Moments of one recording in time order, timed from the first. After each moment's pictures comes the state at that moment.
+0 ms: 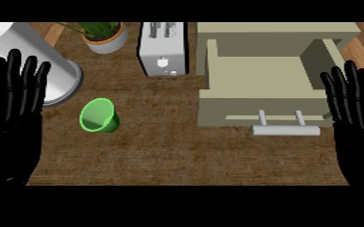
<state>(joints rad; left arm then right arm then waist) -0.04 0.08 0.02 -2.10 0.03 0.02 -0.01 0.03 -0.11 0.00 -2.10 -0.02 0.03 -0.03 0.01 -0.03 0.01</state>
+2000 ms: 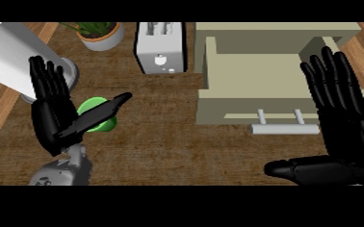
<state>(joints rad) -0.14 0.01 -0.02 -1.73 -0.06 0.62 -0.04 -0.08 -0.08 -0.02 -2.04 -0.12 0.09 0.10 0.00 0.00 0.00</state>
